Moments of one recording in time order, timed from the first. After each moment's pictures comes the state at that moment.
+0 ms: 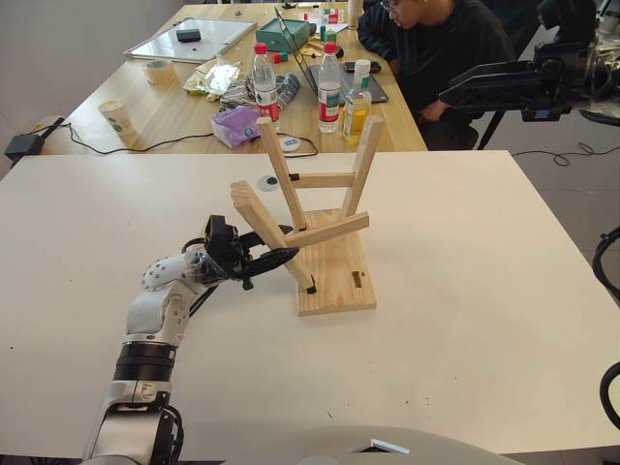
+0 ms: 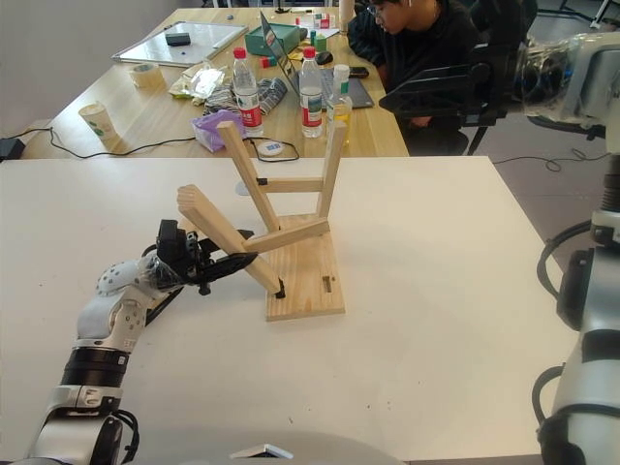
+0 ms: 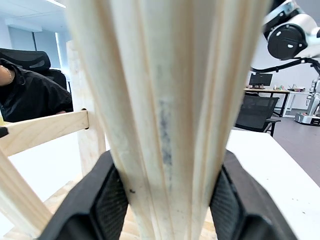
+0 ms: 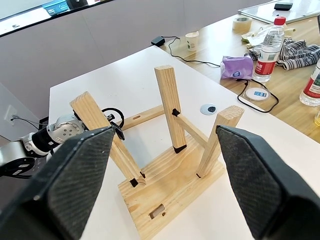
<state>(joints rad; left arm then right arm) -0.25 0.42 0.03 0.18 -0.57 0.08 -1.28 -1.20 -0.91 0.09 0.32 0.60 1.18 1.21</state>
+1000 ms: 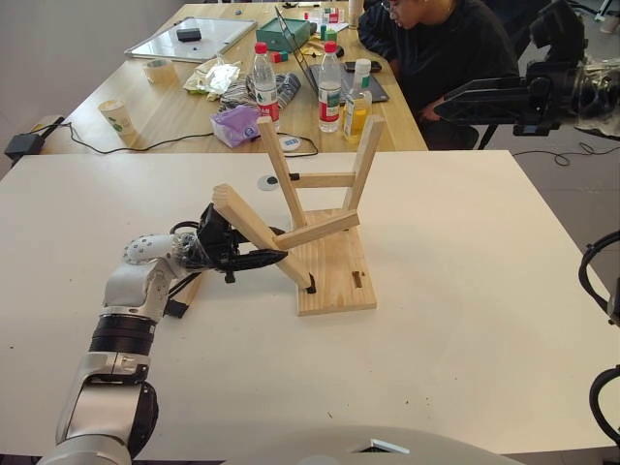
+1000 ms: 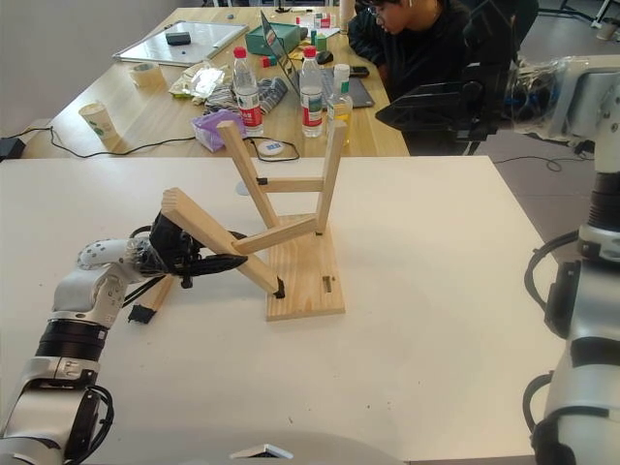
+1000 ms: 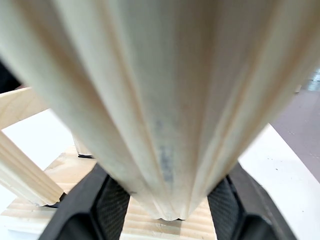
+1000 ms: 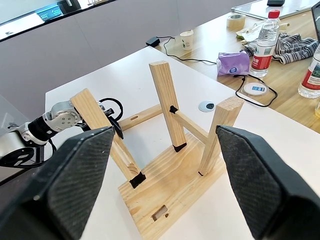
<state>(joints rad) -0.38 0.58 -0.02 0.29 -0.53 0.18 -1.43 -1.11 -0.87 -0.02 0.20 0.63 1.26 1.12</state>
